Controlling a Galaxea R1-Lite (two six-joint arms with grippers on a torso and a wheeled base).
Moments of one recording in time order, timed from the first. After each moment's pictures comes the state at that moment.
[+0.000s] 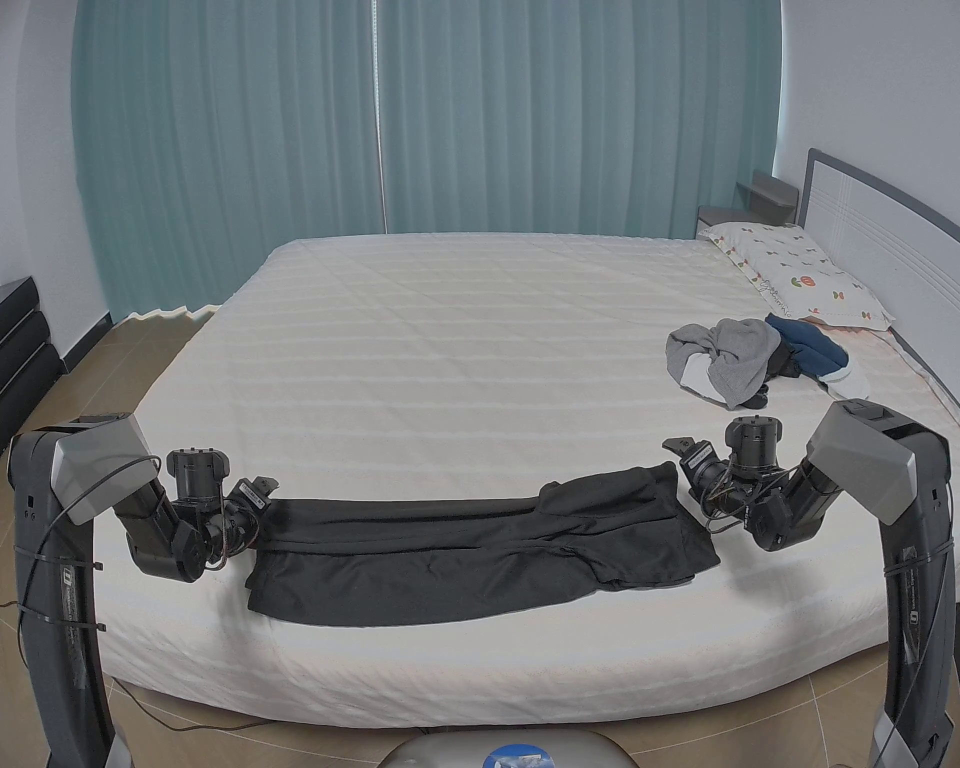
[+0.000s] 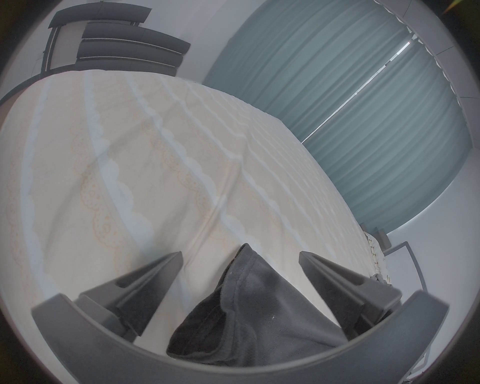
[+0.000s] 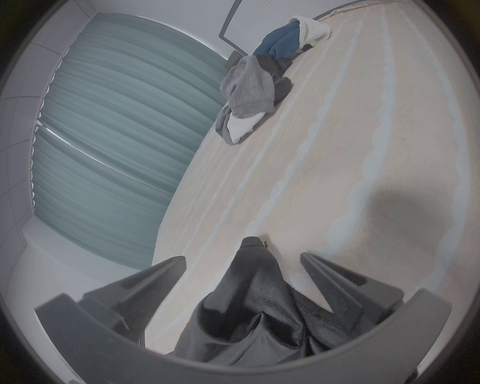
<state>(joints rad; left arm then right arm) 0.06 2.45 -0.94 -0.94 0.00 -0.84 0.11 2.54 -1.20 -0.92 0.04 1.03</state>
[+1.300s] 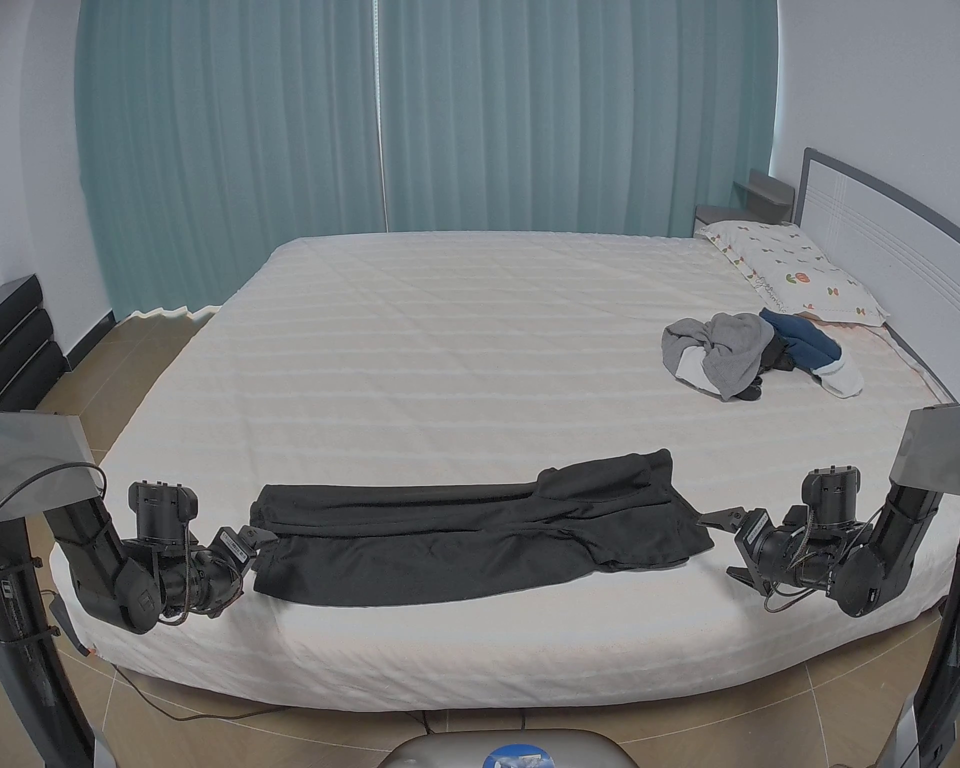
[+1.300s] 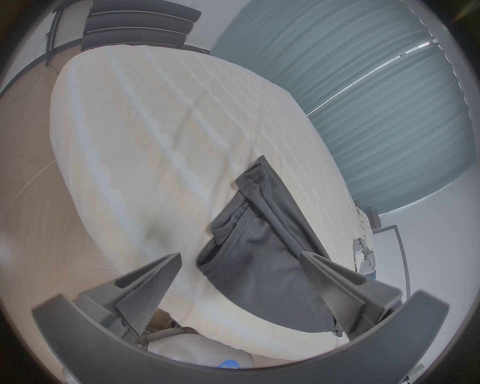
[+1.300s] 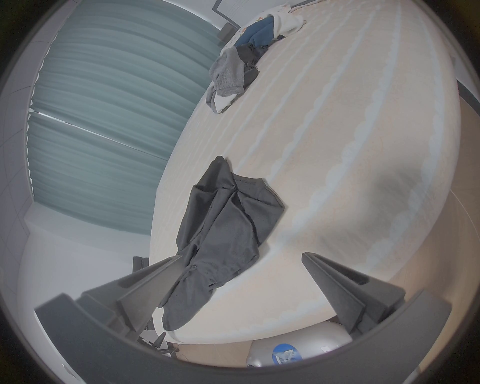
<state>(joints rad) 0.02 2.14 -0.46 -0.95 -0.14 -0.91 0.07 2.17 -0.47 -1.10 0.26 0.95</state>
